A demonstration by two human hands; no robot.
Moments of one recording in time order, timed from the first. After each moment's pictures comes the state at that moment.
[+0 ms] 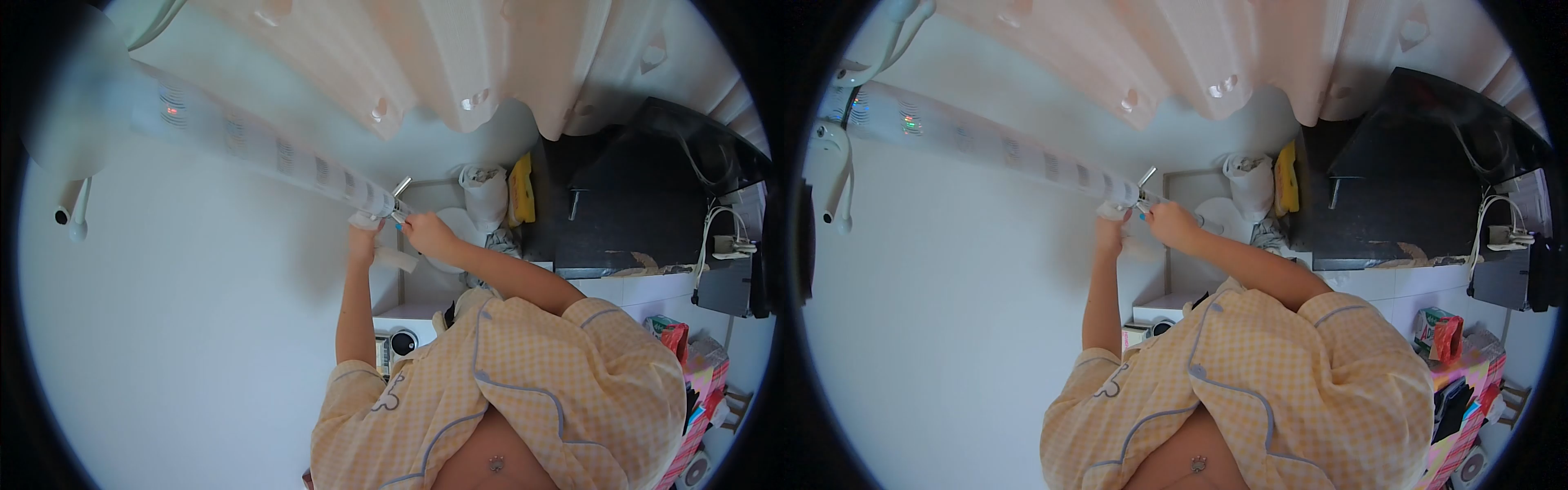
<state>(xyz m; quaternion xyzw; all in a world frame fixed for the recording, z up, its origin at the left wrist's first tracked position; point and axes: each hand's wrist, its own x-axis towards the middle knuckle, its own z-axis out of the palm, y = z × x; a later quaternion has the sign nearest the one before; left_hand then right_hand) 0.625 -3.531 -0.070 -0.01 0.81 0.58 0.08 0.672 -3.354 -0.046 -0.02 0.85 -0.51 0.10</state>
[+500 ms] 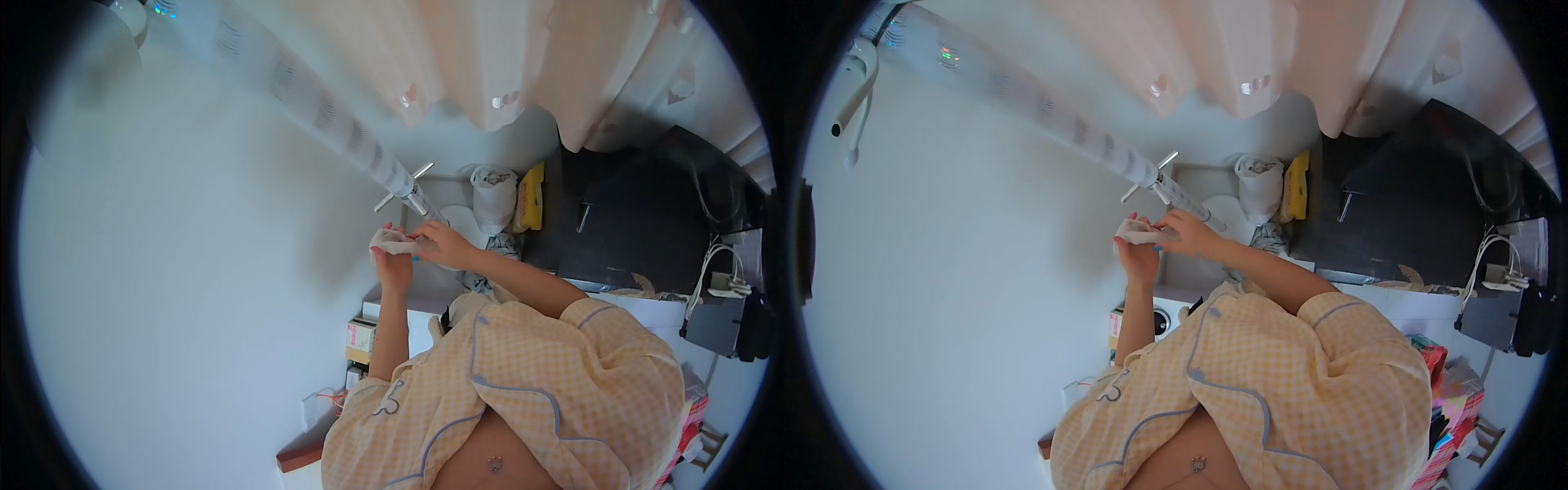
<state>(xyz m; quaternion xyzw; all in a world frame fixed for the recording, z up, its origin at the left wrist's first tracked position) 0.730 -3.500 -0.079 0.01 0.35 0.94 0.02 0.709 -3.342 -0.071 -0.22 0.77 -0.60 0.06</state>
